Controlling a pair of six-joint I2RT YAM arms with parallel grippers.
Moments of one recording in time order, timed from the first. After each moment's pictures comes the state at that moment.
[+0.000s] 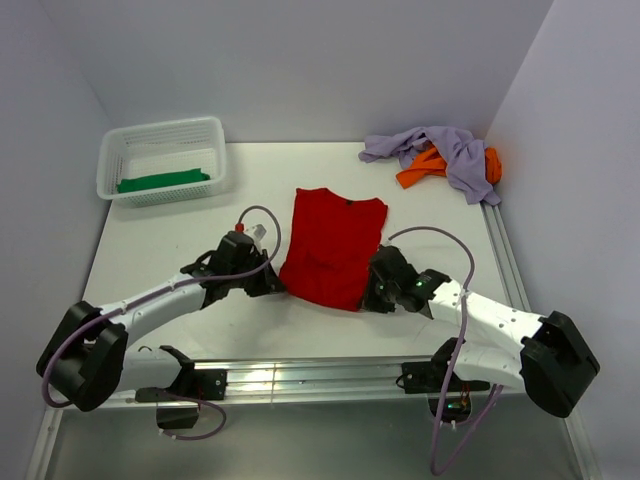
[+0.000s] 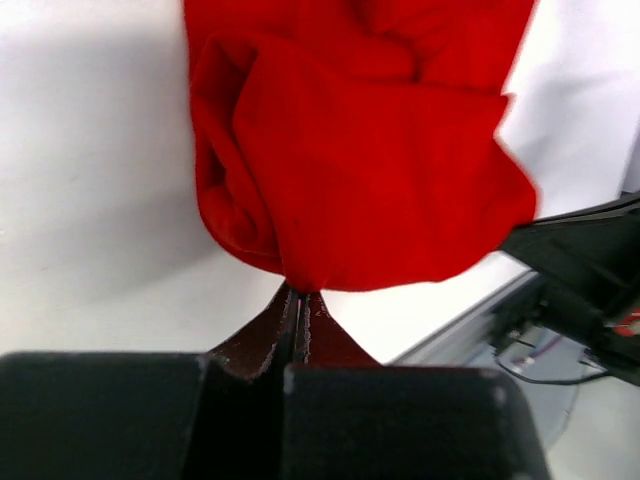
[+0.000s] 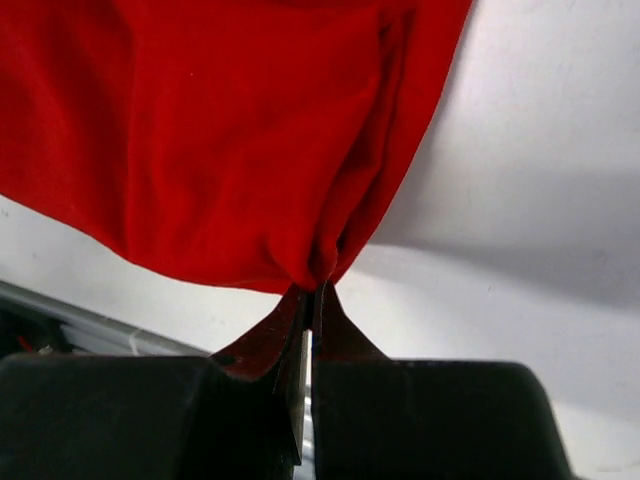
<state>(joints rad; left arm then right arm) -0.60 1.25 0.58 -0.12 0.25 -0.78 0.70 1.10 0.53 -0.43 -0.02 0.89</state>
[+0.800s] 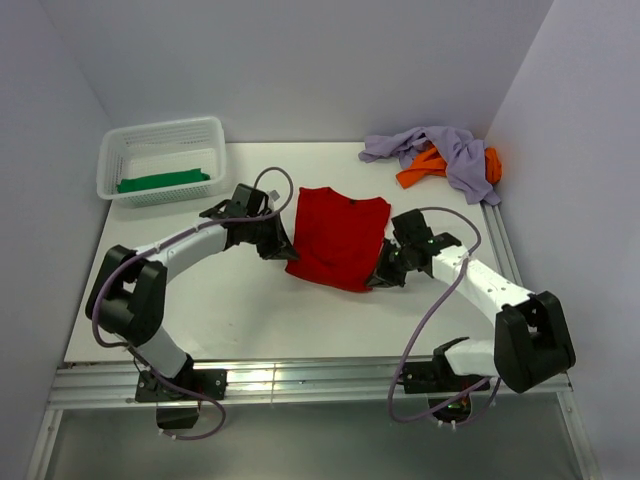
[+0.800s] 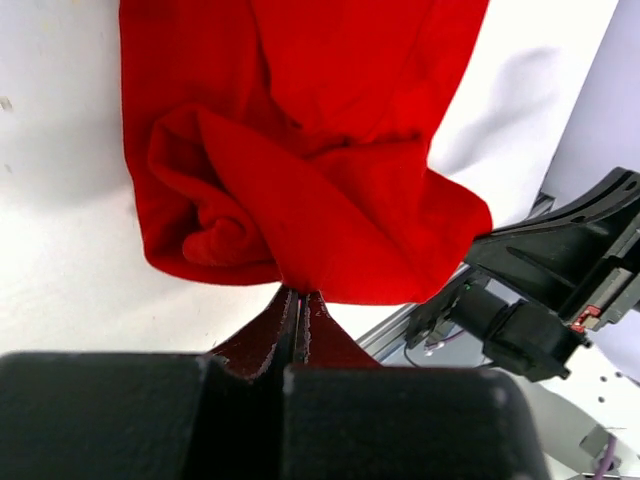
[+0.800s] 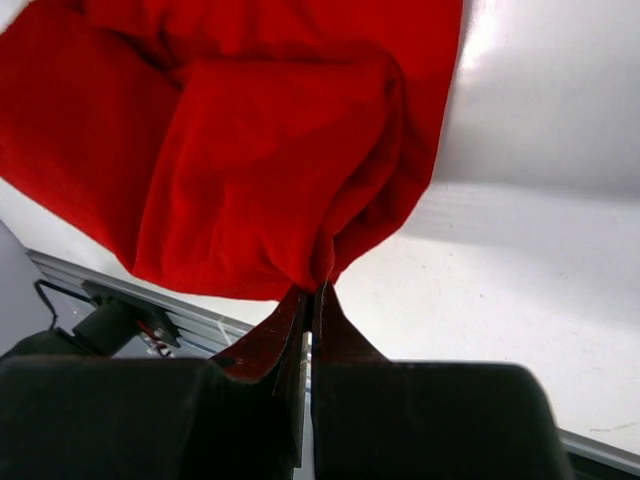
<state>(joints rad) -0.49 1.62 1.04 -0.36 0.47 -0.76 0.37 1.26 0.73 -0.59 -0.32 0.79</state>
